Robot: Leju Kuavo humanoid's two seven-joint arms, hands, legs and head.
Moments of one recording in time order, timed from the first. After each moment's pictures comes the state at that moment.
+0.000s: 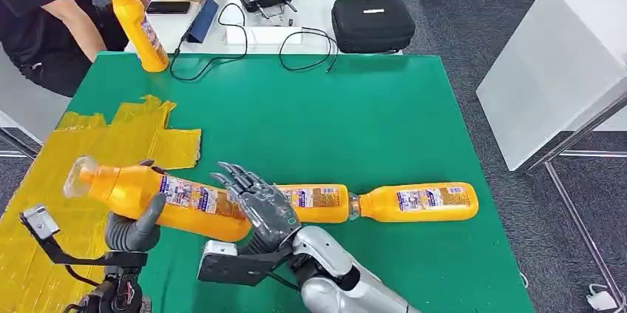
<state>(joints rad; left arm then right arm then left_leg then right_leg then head) 0.14 -0.10 0.03 -1.74 0.61 -0.15 -0.17 -0.33 0.08 0.97 -1.32 0.60 -0.24 0.08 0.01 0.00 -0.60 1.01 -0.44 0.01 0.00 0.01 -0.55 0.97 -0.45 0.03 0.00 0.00</state>
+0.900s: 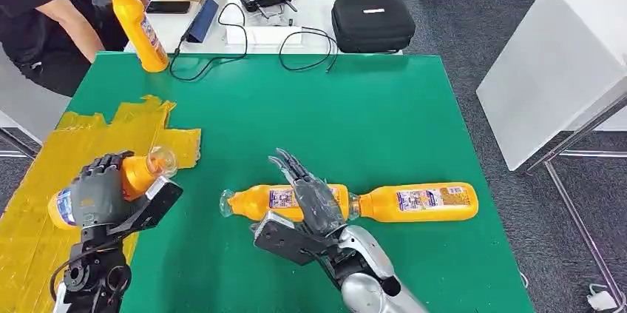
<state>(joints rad) -0.04 0.03 0.07 -1.49 -1.18 0.44 -0.04 -0.17 0.03 0.73 -1.51 0.60 -0.15 0.11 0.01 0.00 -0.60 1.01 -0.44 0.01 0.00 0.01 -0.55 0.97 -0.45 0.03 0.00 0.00</state>
